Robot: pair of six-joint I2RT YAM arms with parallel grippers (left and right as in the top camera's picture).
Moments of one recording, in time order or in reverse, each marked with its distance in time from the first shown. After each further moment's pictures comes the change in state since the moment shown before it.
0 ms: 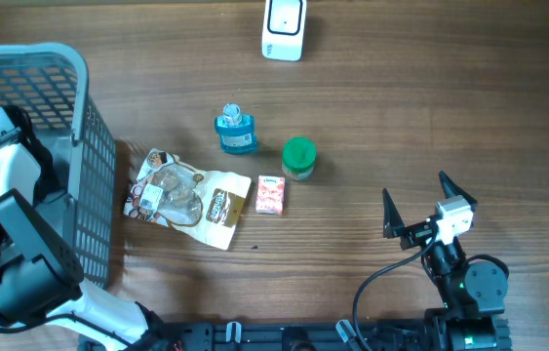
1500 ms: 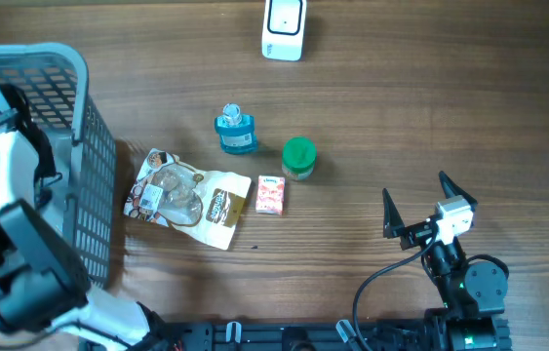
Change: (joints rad) left arm -0.045 -0.019 0.105 -0.072 0.015 0.155; right arm 0.000 0.000 0.000 0.000 0.000 0.000
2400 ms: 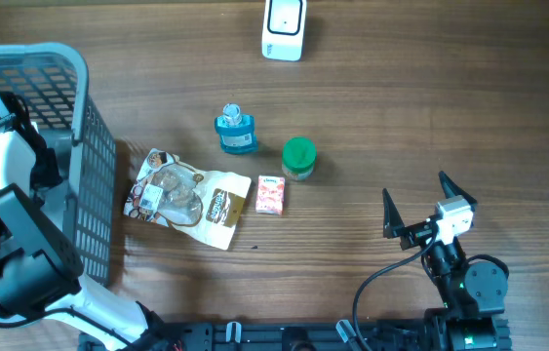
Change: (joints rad) left arm 0.027 0.051 0.006 -0.002 0.073 0.002; right arm 0.000 0.000 0.000 0.000 0.000 0.000
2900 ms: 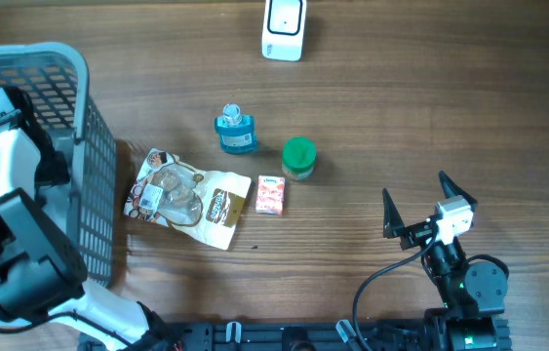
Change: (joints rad) left arm -0.034 -0.029 0.000 -0.024 -0.080 -0.010; right arm 0.000 0.000 0.000 0.000 0.000 0.000
